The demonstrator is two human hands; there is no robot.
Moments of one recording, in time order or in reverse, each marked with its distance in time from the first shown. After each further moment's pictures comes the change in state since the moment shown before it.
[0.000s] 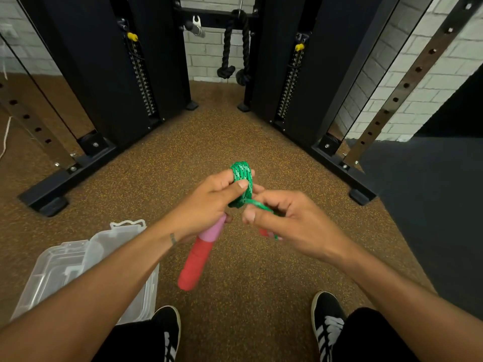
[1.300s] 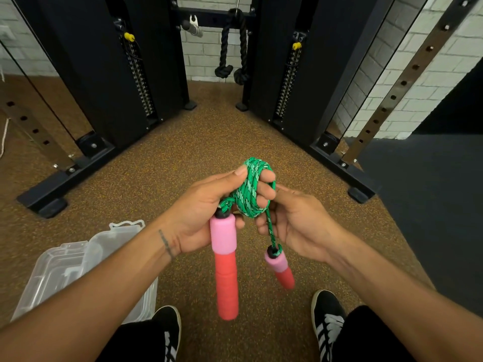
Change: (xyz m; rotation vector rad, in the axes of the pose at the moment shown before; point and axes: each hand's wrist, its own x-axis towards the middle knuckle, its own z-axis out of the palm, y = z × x) left_hand -0.011 0.012 0.008 -0.640 -0.211 -0.038; right_hand 0.013 0.006 0.007 0.917 0.099 0.331
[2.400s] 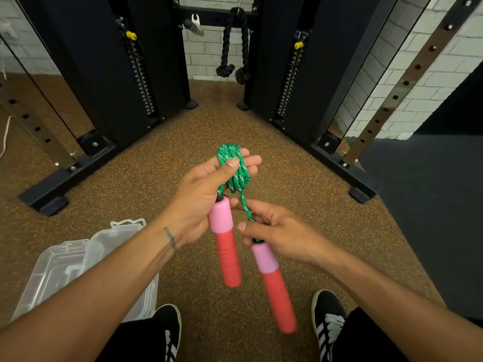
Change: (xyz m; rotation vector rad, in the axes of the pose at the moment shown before) left_hand 0.009 0.000 -0.006 0.051 0.320 0.169; right_hand -0.001 0.020 -0.001 -0.767 -0.138 -0.083
